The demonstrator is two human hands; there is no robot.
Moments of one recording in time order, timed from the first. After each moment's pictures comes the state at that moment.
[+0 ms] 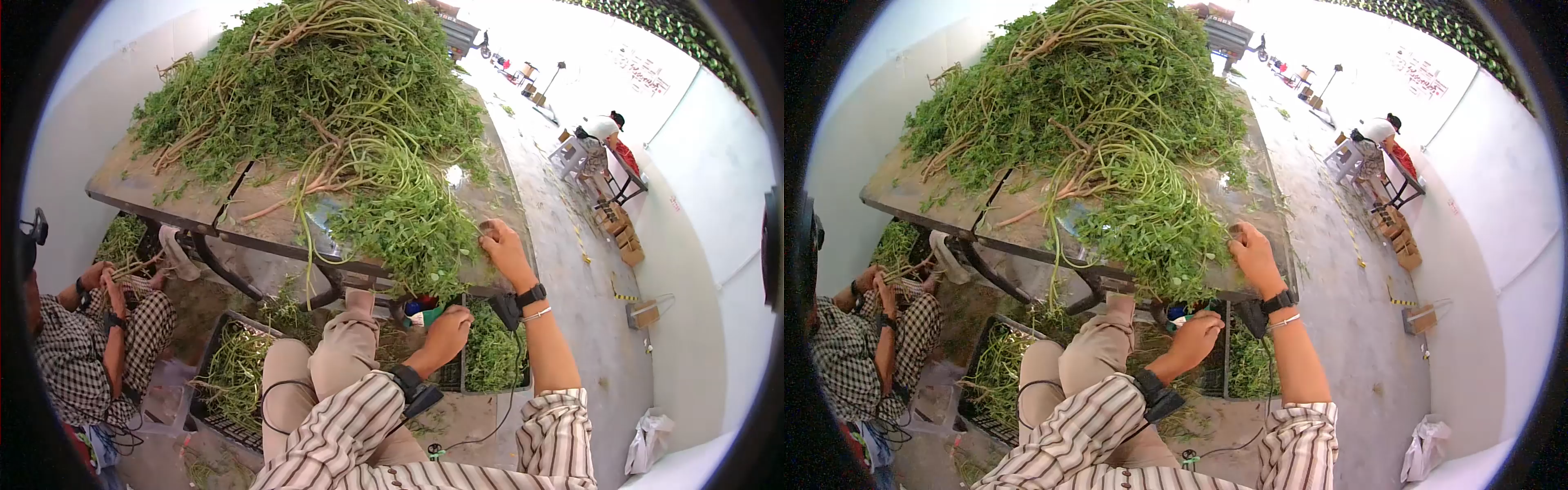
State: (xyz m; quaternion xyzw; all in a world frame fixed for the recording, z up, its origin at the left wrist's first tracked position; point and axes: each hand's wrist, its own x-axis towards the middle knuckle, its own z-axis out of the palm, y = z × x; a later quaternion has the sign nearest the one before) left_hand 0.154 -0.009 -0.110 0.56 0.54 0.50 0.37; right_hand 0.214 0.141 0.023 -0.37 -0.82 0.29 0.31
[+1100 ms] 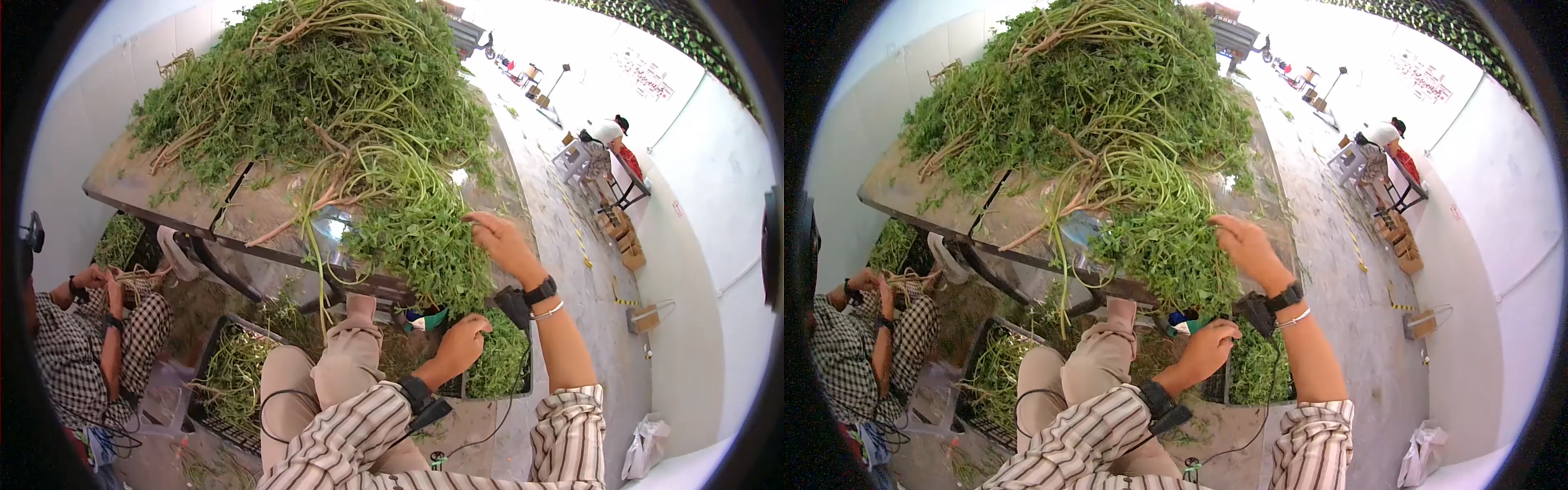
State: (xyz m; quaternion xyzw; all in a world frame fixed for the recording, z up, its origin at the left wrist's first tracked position) left_hand 0.164 -0.007 -0.095 0.53 0.49 0.55 0.42; right_hand 0.181 0.137 0.061 -0.28 -0.90 0.26 0.22
